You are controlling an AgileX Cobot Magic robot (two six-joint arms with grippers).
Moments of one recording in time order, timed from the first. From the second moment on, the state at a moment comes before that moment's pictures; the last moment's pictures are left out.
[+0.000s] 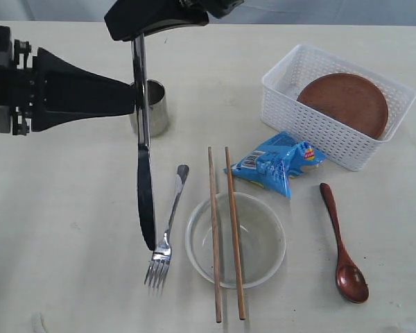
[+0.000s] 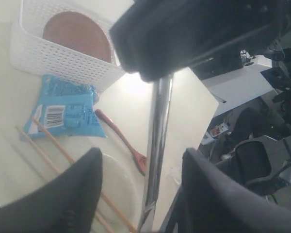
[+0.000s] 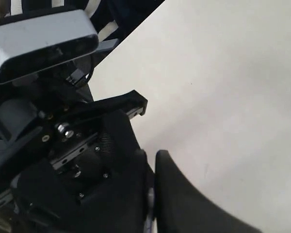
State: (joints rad) left arm -0.21 1.09 -0.63 -1.42 1.02 1.12; right arm 0.58 1.59 -1.41 0.98 1.03 -0.62
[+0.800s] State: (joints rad) left arm -0.29 1.29 -0.63 -1.58 1.12 1.36; right arm 0.58 1.59 -1.41 0.98 1.03 -0.62
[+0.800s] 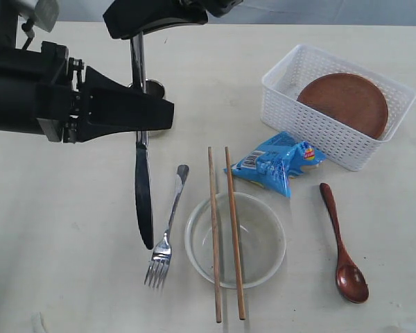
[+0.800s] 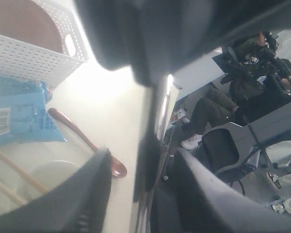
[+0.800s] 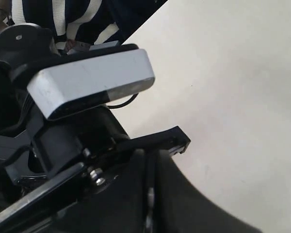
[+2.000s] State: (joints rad) left arm -0.05 1.30 -0.79 -1.20 1.19 1.02; right arm 0.39 1.47 -1.46 1.04 1.09 -0.57
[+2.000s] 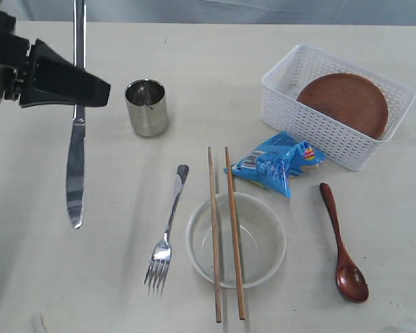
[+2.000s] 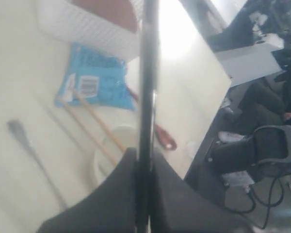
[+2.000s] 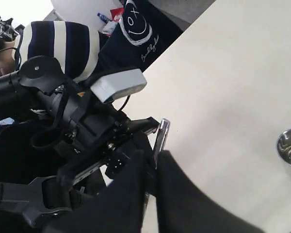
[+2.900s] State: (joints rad) left arm -0.11 1.92 -0.71 -1.27 1.11 1.22; right arm 0.30 1.38 -1.46 0.99 1.17 -0.57
